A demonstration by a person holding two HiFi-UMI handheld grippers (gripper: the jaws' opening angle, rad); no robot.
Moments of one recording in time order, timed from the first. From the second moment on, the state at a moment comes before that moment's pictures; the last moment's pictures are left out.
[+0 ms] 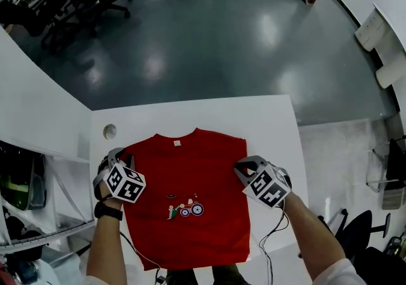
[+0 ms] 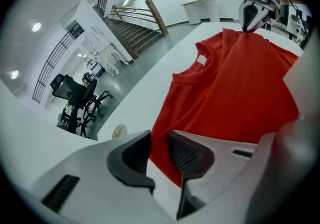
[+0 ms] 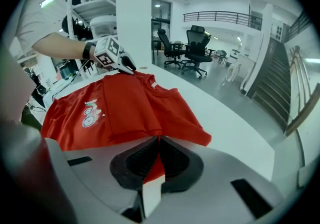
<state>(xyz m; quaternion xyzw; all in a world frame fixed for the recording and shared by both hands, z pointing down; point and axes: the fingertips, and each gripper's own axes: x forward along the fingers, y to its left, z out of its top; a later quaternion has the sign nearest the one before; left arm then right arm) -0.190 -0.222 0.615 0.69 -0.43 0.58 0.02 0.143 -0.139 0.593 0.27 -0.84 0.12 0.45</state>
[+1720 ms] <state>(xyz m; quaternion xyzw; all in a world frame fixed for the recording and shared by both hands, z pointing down) -0.164 0.008 0.594 0.78 -0.31 0.54 -0.02 0.103 0.022 0.574 0.26 -0.85 0.06 0.46</state>
